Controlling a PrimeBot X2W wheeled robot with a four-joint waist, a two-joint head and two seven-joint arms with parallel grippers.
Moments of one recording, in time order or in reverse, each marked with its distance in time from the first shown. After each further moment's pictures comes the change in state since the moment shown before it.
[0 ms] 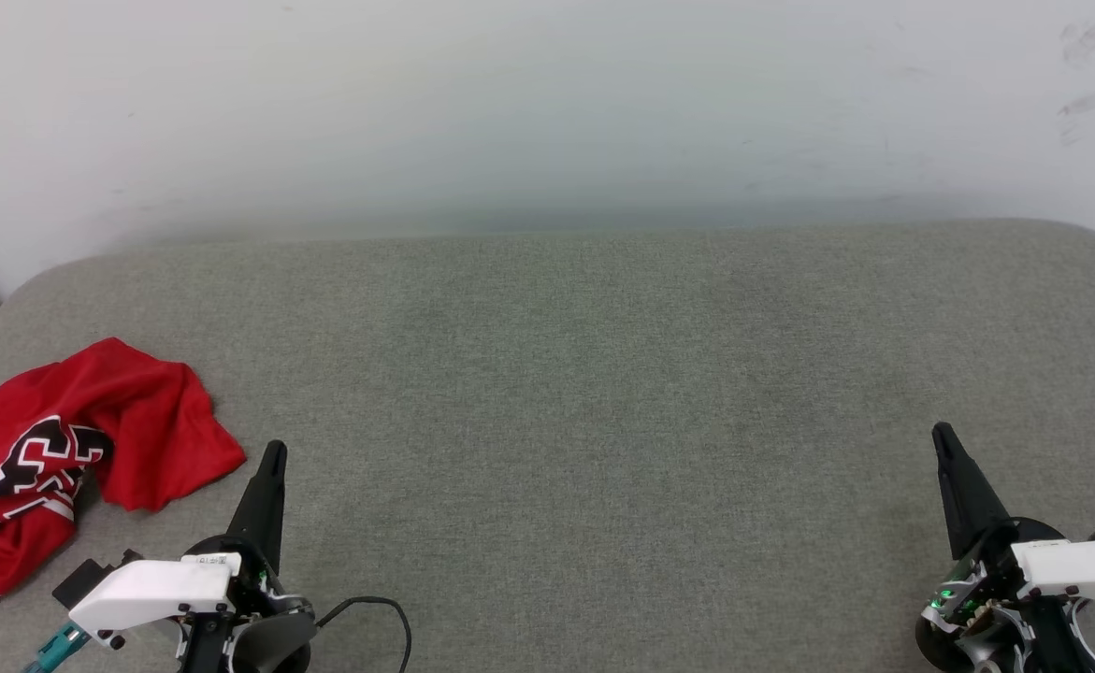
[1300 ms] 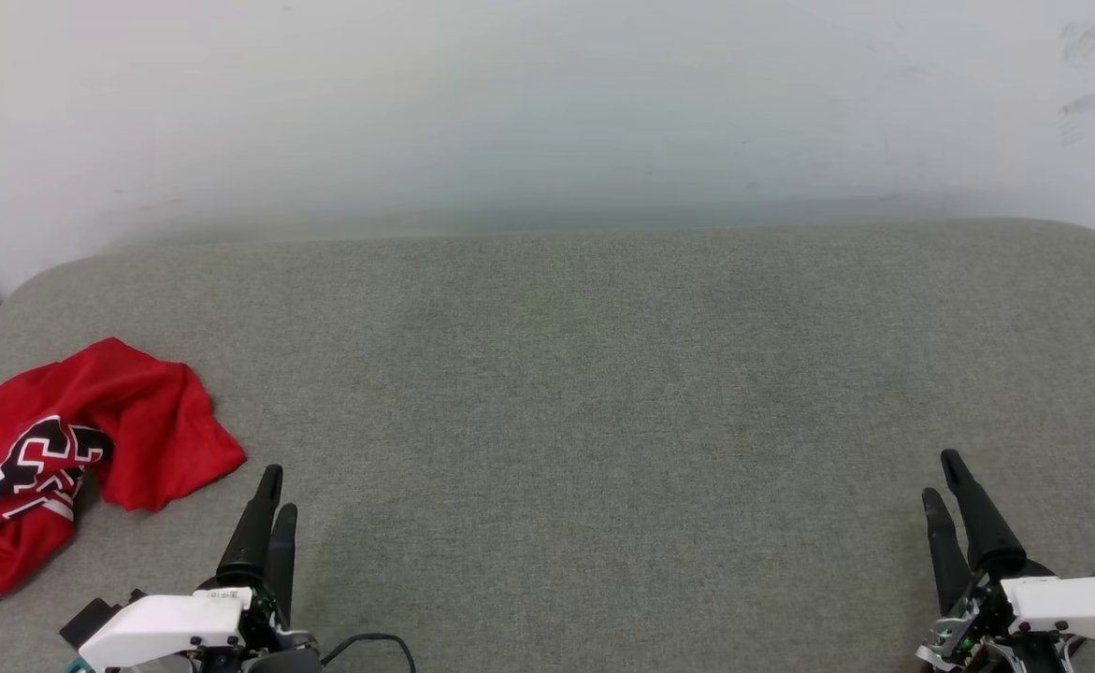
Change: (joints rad) left arm 0.047 -0.005 -0.007 0.033 0.020 0.001 -0.026; right arm 0.048 0.000 0.003 0.039 -0.022 0.000 -0.026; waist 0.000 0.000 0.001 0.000
